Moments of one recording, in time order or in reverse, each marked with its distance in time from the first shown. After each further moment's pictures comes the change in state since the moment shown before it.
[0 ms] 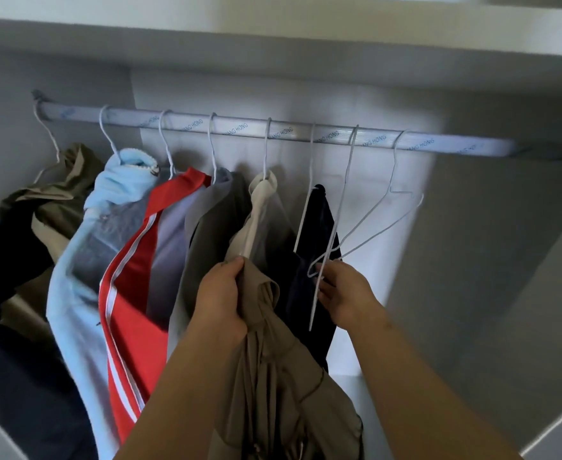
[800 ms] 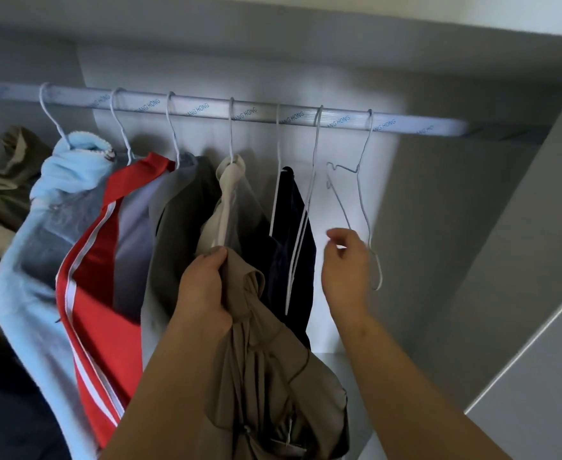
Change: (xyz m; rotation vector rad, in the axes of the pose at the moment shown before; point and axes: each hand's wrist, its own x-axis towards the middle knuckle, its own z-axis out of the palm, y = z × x) left_hand 0.006 -0.020 0.011 -0.062 -0.085 -0.013; right_hand -0.027 -0.001 -0.020 -0.555 0.413 -0.755
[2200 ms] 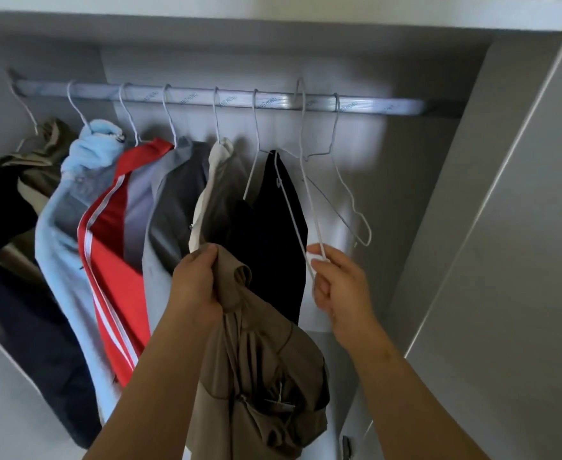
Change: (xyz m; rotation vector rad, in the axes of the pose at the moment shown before) left_hand -0.062 -0.055 -0.010 0.122 0.116 0.187; right_hand -0.060 0.013 -0.116 0.513 -0.497 0.306
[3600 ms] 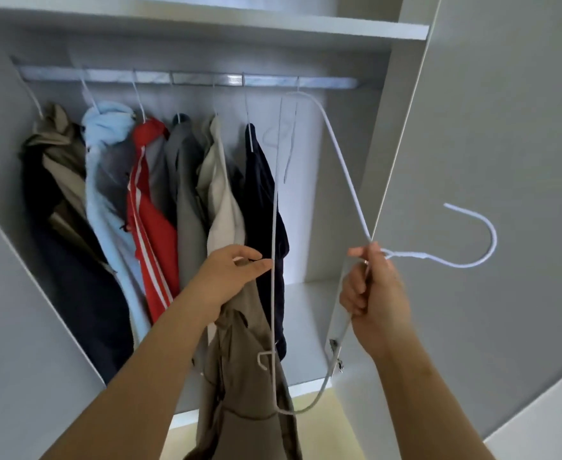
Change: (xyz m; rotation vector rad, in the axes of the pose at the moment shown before) left_hand -0.118 0.034 -0.179 0.789 -0.703 0.126; right_hand -0.261 0.011 0.097 0.295 0.364 -0.161
